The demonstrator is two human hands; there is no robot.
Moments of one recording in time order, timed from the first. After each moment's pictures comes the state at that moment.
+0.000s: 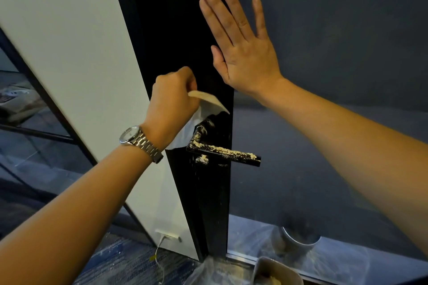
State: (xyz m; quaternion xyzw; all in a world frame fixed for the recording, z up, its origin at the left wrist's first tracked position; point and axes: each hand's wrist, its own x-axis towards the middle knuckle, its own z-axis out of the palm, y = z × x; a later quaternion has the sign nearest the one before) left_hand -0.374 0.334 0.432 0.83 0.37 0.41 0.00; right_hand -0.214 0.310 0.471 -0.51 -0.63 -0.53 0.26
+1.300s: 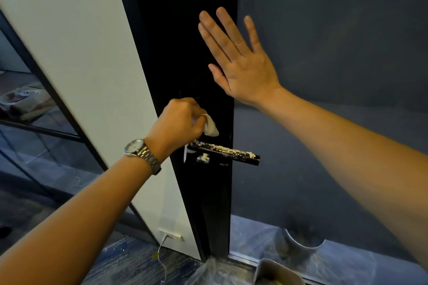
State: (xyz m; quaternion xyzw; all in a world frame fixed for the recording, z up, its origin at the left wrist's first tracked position) left_hand -0.386 0.319 0.409 0.90 0.35 0.27 0.01; right_hand -0.207 0.314 0.453 -0.47 -0.64 -0.57 0.22
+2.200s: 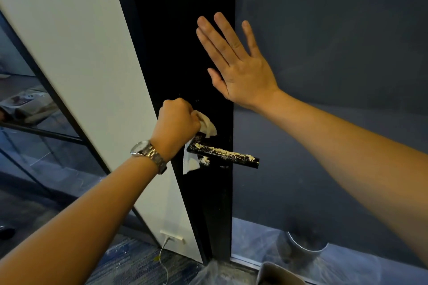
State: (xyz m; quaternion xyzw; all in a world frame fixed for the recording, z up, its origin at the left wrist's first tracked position) left_hand -0.378 0.327 0.404 0.83 0.47 0.31 0.08; right_hand -0.208 0.314 0.452 -0.47 -0.65 -0.56 0.23
